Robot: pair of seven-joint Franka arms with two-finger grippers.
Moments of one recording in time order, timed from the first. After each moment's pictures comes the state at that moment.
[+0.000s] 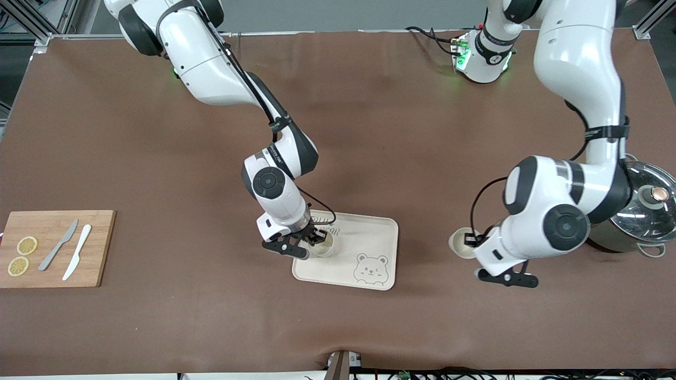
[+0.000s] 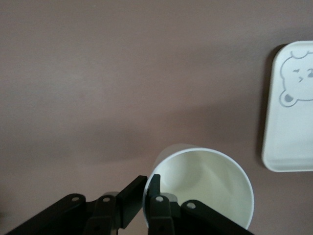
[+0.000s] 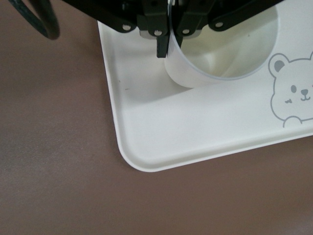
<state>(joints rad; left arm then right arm) -0.24 0.68 0.04 -1.24 -0.05 1.83 -0.04 0.61 0.88 -0.05 -1.34 0.12 2.44 0.79</state>
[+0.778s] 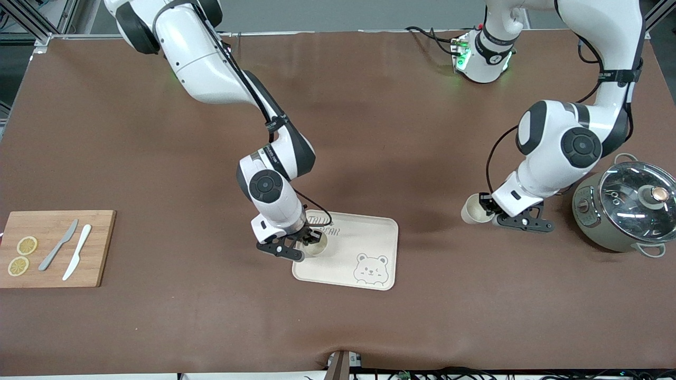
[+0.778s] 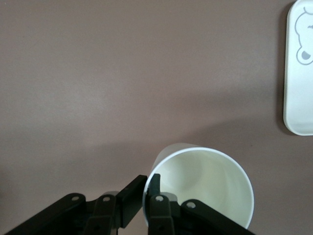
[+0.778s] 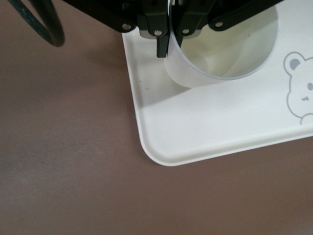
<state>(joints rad) -0.22 0.26 0.02 -1.99 -0.05 2.33 -0.01 0.61 0.86 -0.08 -1.31 0.11 2.31 0.79</state>
